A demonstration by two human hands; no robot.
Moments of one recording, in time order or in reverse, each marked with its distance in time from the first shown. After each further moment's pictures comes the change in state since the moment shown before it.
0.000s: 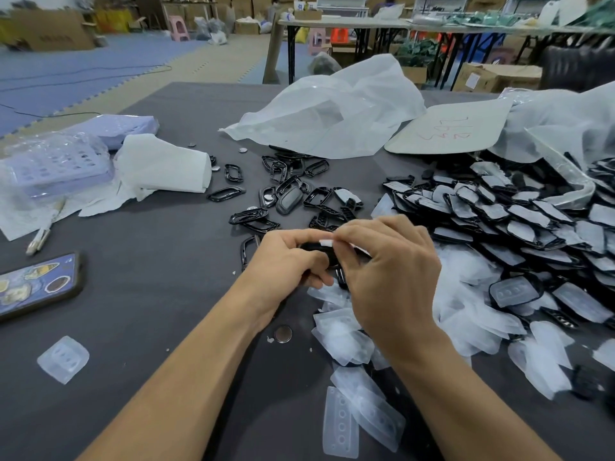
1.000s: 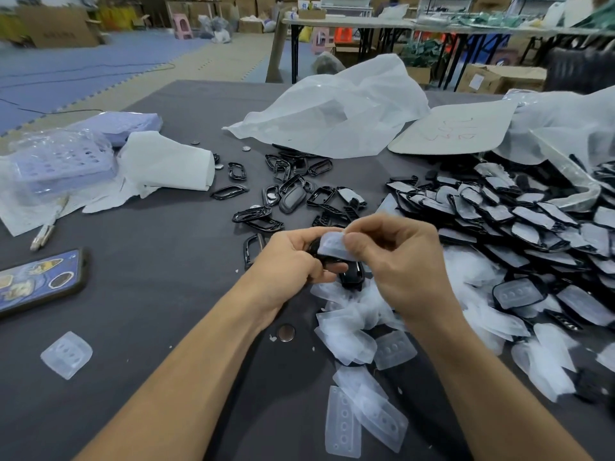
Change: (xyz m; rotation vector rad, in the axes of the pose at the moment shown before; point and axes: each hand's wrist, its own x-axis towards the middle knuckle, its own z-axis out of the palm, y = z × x) left_hand 0.003 -0.006 0.000 -0.022 -0.048 -0.030; right_hand 0.016 0.019 -0.008 0.750 -0.343 0.537
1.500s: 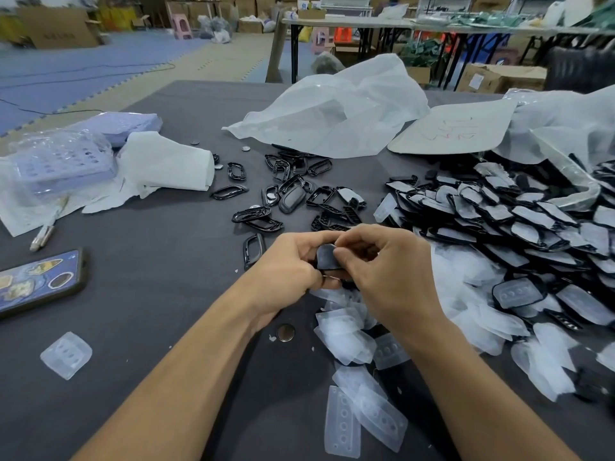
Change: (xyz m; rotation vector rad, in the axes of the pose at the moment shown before) left_hand -0.008 0.004 0.000 0.050 -0.164 0.066; right_hand -0.004 0.010 0.009 -0.419 0.035 -0.157
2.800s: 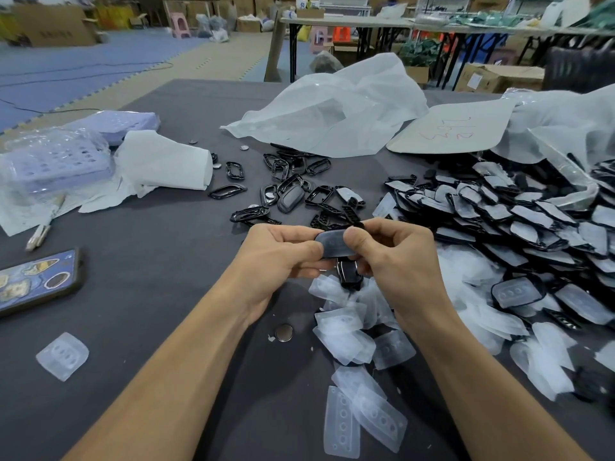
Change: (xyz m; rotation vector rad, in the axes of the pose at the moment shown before) left_hand -0.003 0.007 -0.010 -0.059 0.255 -0.042; right_hand 0.007 0.010 -0.003 0.458 -0.026 0.305
